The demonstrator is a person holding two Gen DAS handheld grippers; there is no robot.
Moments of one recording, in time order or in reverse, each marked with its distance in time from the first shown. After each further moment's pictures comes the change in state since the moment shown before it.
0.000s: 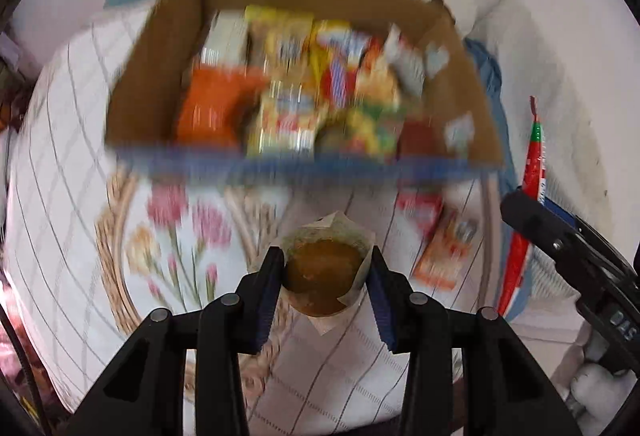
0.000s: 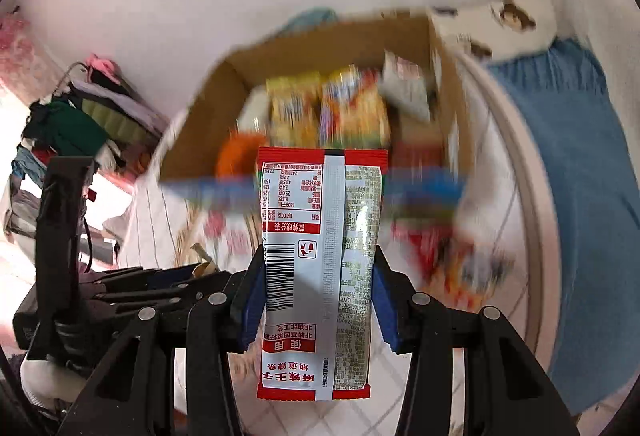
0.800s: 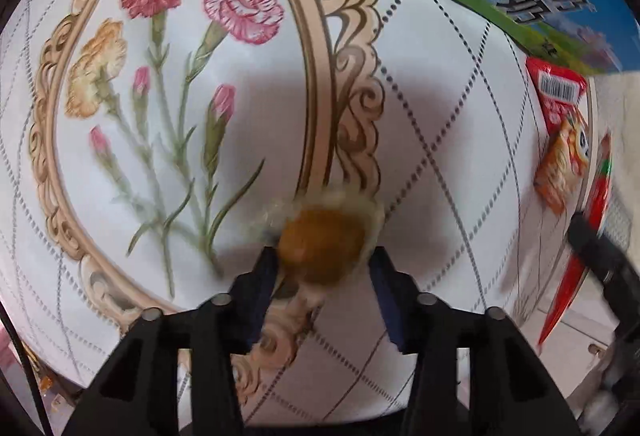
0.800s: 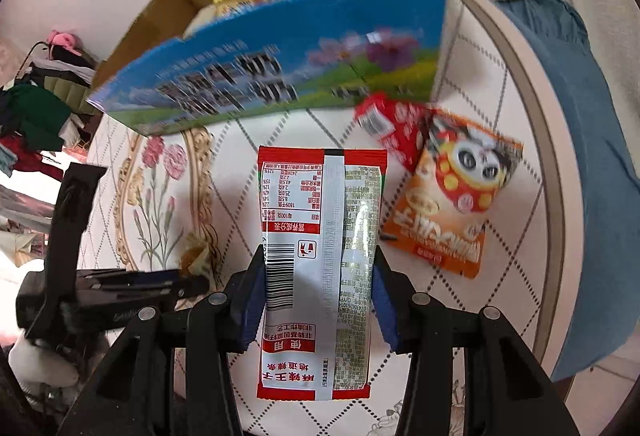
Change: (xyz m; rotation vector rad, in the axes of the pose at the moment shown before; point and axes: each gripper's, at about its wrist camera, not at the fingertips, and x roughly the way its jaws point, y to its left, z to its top) left arm 0.134 0.046 -0.120 -0.120 0.330 0.064; right arm 0.071 -0.026 -0.112 0.086 0.219 -0.092
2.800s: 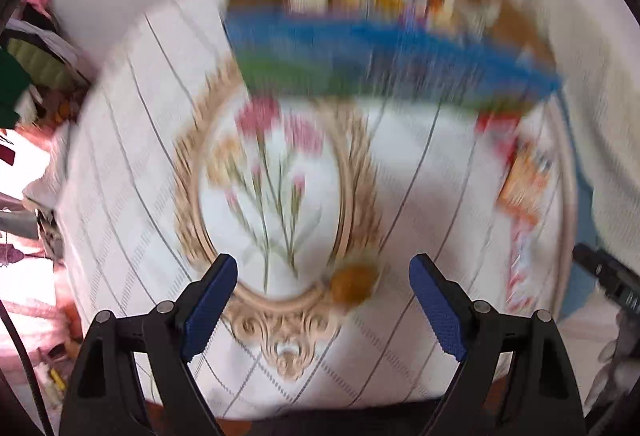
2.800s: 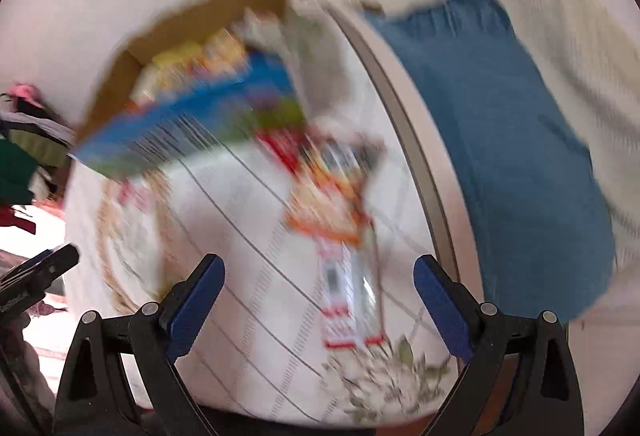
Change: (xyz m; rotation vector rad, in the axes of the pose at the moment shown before) left arm -0.100 -0.012 -0.043 0.076 -0.291 0.203; right arm -0.076 -0.060 -0.041 0.194 -0.027 -0.152
